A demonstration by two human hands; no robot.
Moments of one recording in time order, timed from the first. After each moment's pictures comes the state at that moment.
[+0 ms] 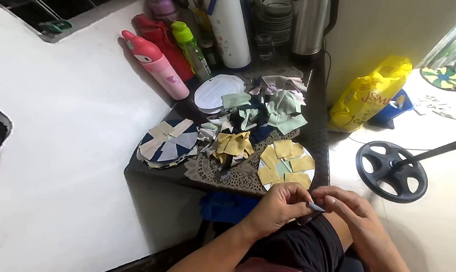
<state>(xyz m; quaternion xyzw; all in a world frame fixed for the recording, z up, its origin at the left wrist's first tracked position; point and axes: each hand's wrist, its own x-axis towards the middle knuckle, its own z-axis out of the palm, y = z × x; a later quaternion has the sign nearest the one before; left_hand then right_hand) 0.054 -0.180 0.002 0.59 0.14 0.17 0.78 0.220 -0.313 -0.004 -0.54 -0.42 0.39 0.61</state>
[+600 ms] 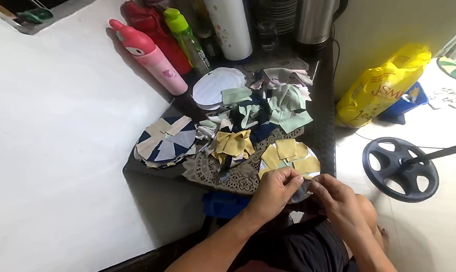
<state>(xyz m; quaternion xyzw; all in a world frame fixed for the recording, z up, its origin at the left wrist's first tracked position) 0.072 -0.150 -0.007 0.72 0.30 0.23 0.58 0.214 -0.266 -0.015 -0.67 -0.43 0.31 0.52</state>
